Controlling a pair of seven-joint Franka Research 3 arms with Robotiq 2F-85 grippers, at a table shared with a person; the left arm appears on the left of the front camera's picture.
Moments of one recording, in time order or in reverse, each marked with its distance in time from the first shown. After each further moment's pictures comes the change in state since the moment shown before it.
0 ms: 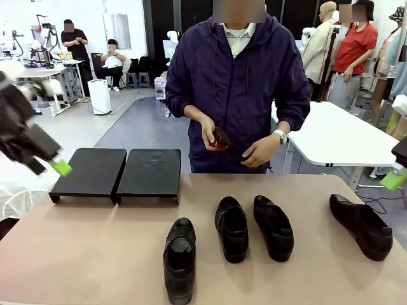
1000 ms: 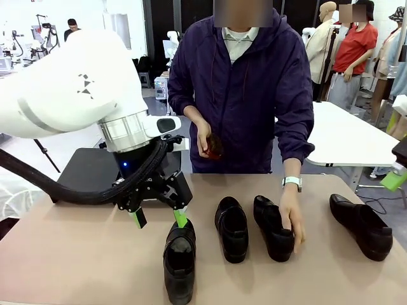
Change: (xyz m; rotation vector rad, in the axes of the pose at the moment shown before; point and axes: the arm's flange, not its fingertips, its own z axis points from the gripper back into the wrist) left arm 0.051 -0.177 -0.125 -0.034 0.291 0.109; right arm 0.000 0.000 0.000 0.000 0.000 0.000
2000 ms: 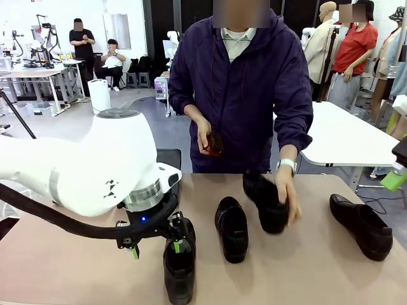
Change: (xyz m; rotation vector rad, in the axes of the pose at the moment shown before) left arm 0.015 0.035 -0.113 0.219 -0.220 0.415; right arm 0.000 0.000 0.000 0.000 0.000 0.000
